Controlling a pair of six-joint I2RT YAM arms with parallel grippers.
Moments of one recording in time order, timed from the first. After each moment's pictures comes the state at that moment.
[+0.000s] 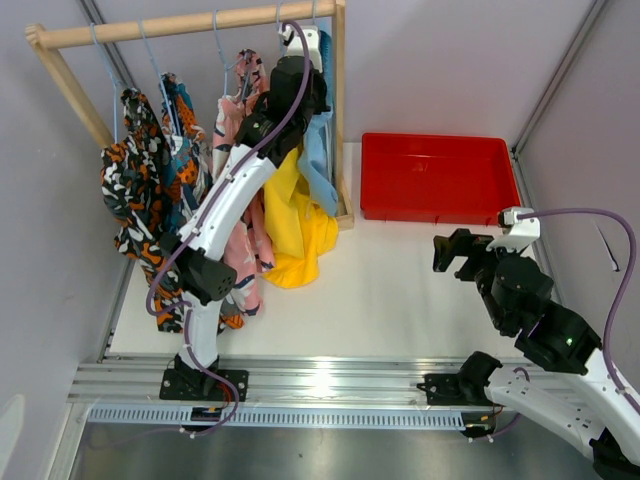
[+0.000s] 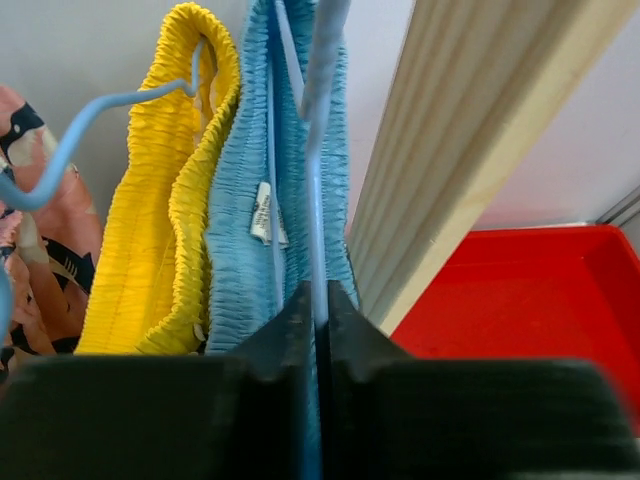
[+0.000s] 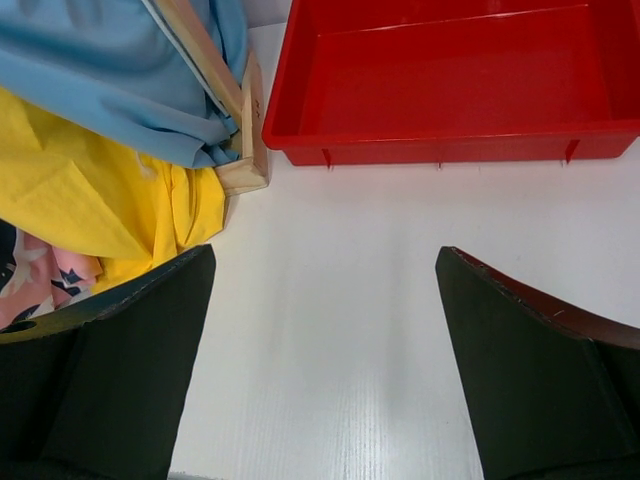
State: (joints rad) left arm -0.57 2.05 2.44 -0.53 -0.38 -0.18; right arm 0.82 0.57 0.99 -0.64 0.68 0.38
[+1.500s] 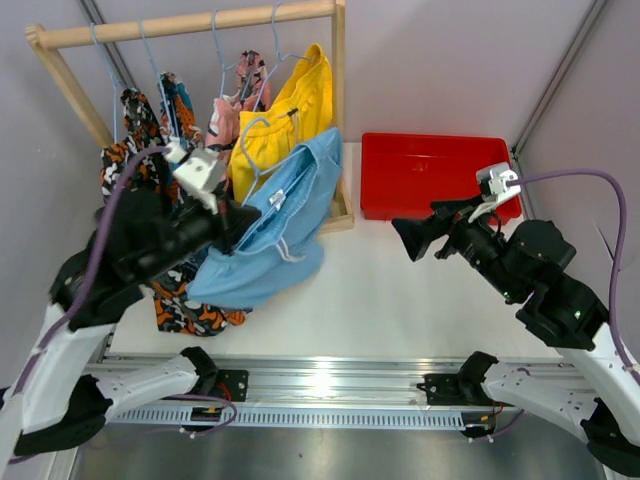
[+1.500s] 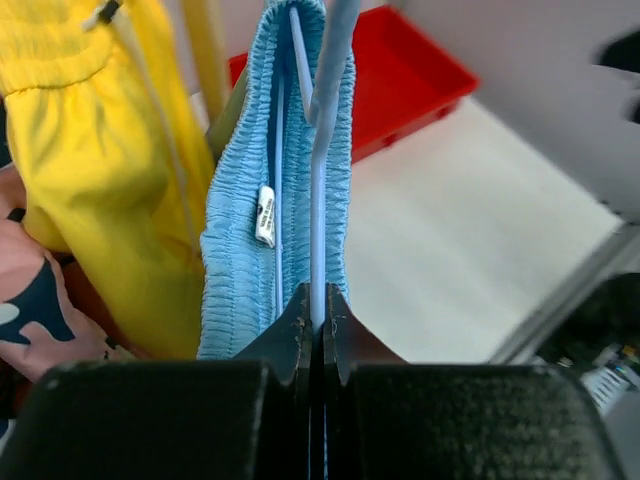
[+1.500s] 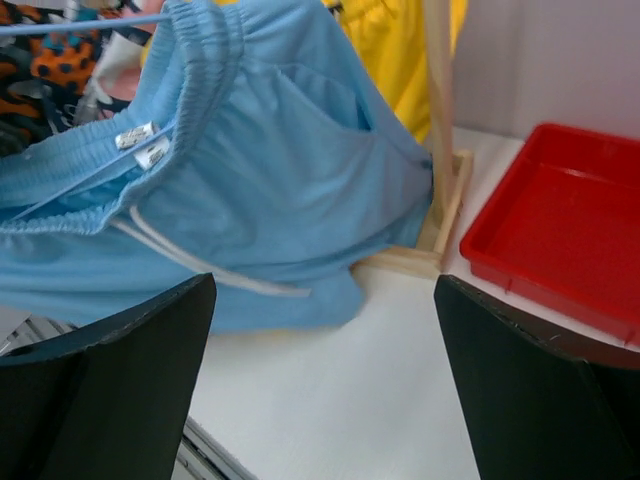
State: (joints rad) left arm -0.77 0.97 1.59 -0.85 -0.10 -0.12; right arm 0.82 0.77 1.25 -0.50 0.21 0.26
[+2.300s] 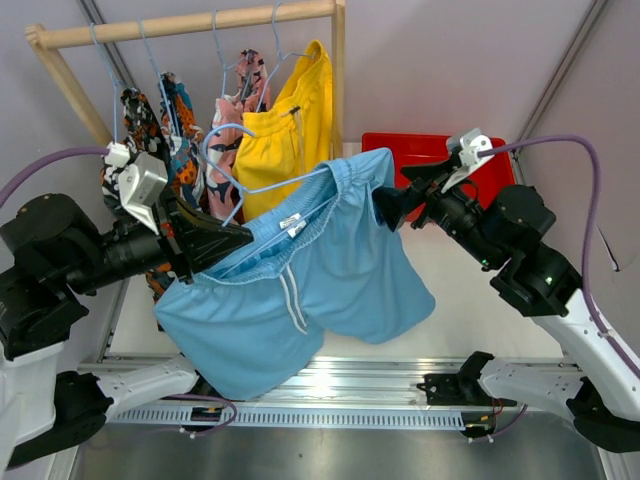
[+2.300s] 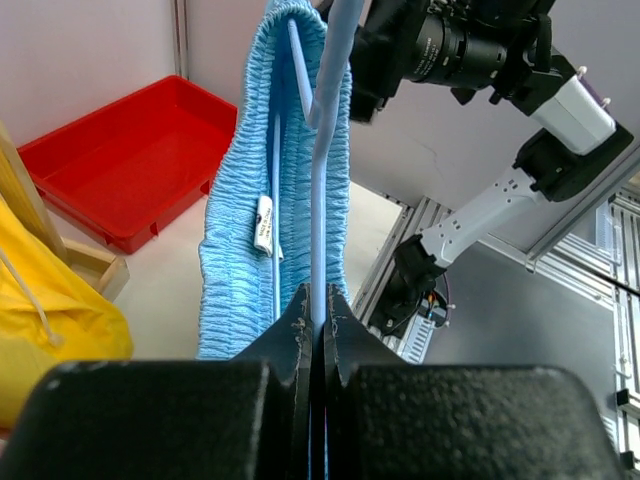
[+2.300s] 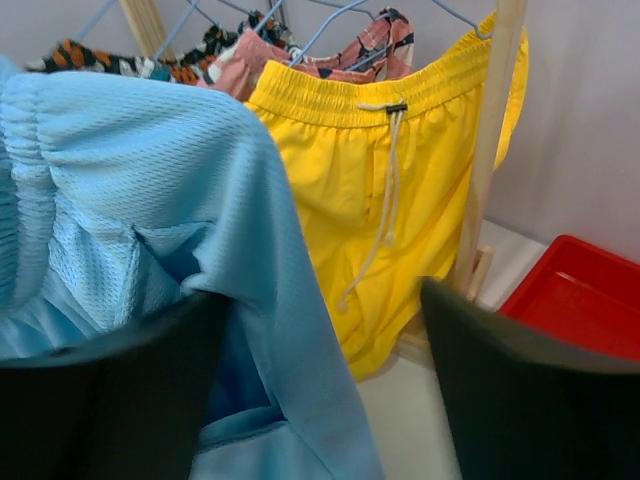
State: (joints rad) left arm -0.77 0.95 1.90 -0.97 0.35 -0.22; right arm 0.82 0.98 1.43 -0.35 0.08 0.11
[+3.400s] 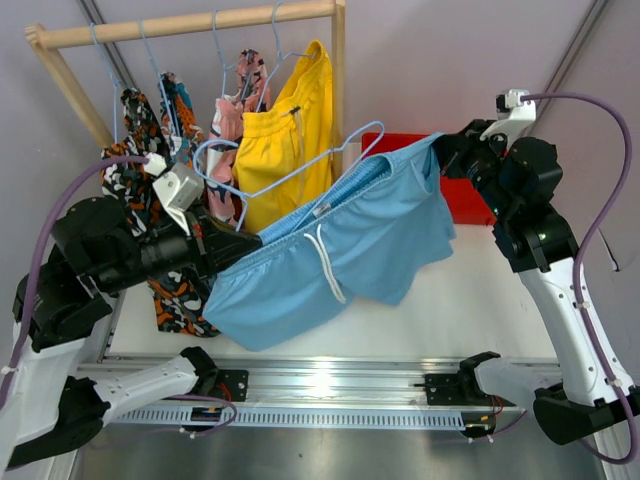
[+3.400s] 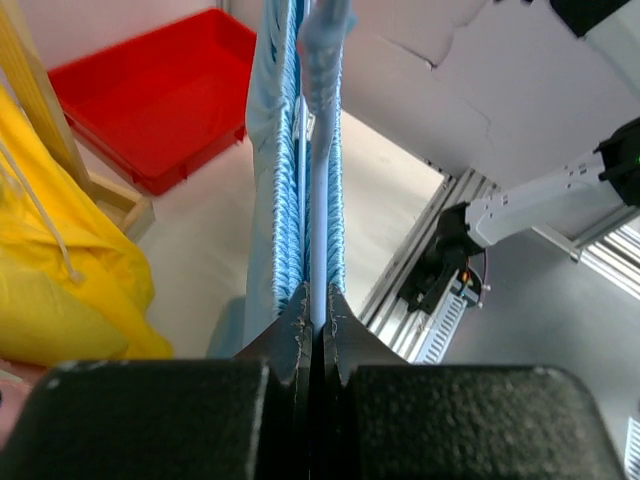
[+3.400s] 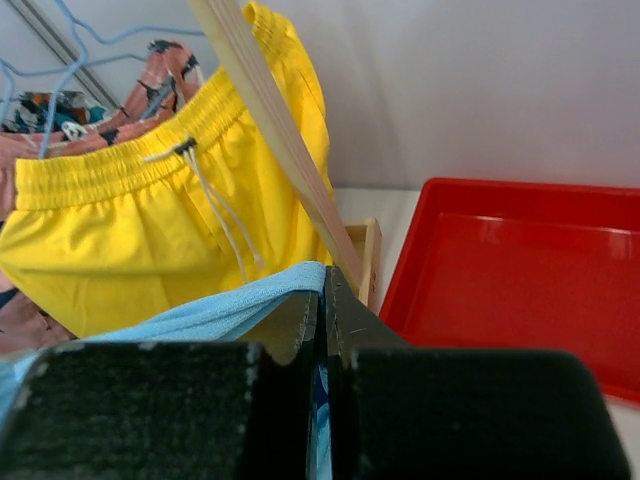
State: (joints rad) left arm -0.77 0.89 1.70 -0.98 0.26 -0.22; right arm 0.34 1.11 1.49 -0.33 -0.01 0.31
